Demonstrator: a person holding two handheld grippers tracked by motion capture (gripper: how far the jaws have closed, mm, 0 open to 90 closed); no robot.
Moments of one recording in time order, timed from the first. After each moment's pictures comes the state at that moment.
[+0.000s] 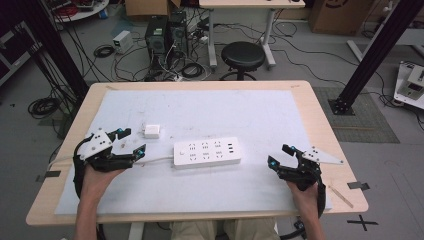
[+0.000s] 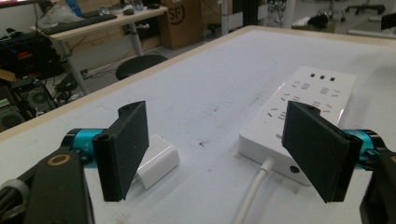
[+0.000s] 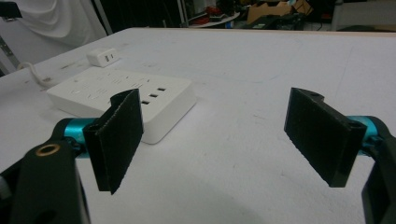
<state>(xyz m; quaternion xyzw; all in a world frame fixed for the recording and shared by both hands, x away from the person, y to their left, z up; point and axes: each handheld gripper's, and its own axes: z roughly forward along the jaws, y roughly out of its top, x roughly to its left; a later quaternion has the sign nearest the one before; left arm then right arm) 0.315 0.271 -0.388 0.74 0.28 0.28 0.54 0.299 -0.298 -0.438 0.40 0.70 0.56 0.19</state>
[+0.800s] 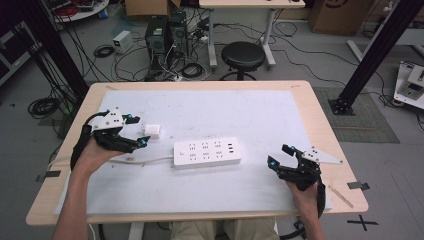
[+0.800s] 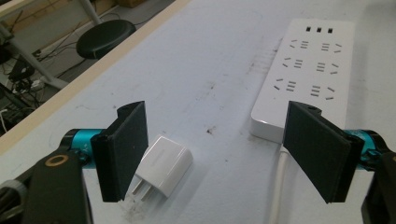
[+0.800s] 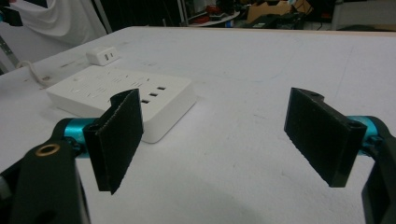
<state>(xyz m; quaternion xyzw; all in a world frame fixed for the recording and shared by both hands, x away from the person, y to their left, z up) 0.374 0.266 -0.361 0.84 0.20 0.21 0.46 0.299 -0.297 -0.438 0.40 0.70 0.56 0.19</state>
